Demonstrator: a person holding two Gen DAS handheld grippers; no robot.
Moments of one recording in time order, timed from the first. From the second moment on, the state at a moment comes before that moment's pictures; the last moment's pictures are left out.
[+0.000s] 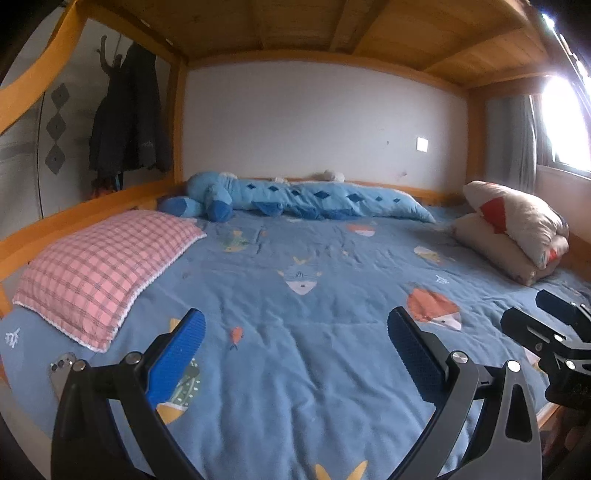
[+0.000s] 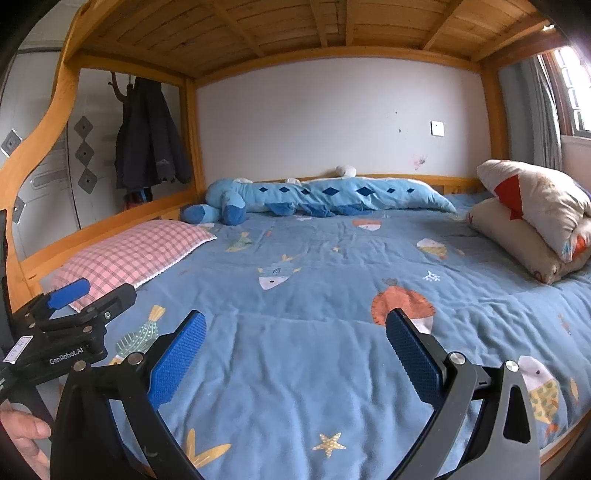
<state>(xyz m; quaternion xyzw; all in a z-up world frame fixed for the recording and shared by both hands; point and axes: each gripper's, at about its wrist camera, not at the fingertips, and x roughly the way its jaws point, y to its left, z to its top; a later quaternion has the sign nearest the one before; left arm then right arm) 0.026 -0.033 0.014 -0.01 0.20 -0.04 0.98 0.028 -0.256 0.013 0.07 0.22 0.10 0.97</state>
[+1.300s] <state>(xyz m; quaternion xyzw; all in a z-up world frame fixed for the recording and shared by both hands) 0.031 -0.047 0.033 -0.01 0.20 -0.03 0.98 0.025 -0.268 0.027 0.08 0.21 0.09 0.97</state>
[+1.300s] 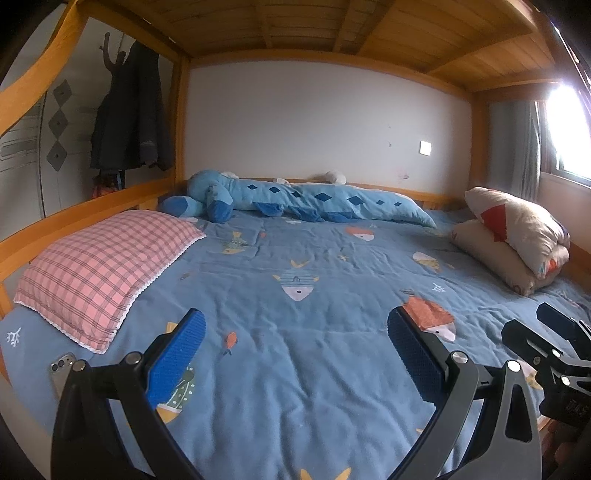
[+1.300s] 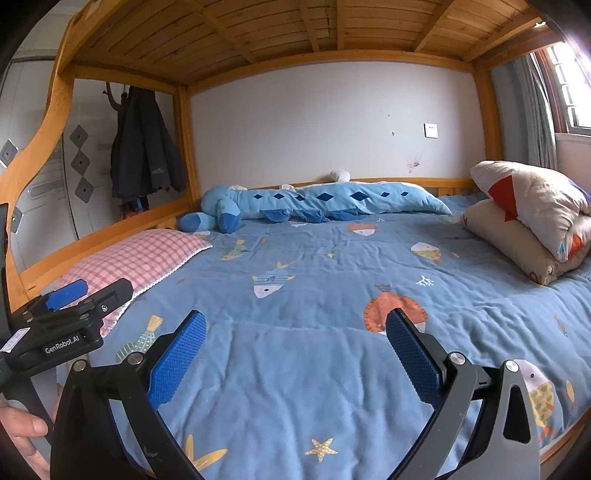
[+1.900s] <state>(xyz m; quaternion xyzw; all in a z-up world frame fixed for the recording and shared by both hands) 0.028 -0.050 0.036 -0.01 0.20 -0.02 0.98 0.027 -0.268 0.026 0.08 0.22 0.09 0.97</state>
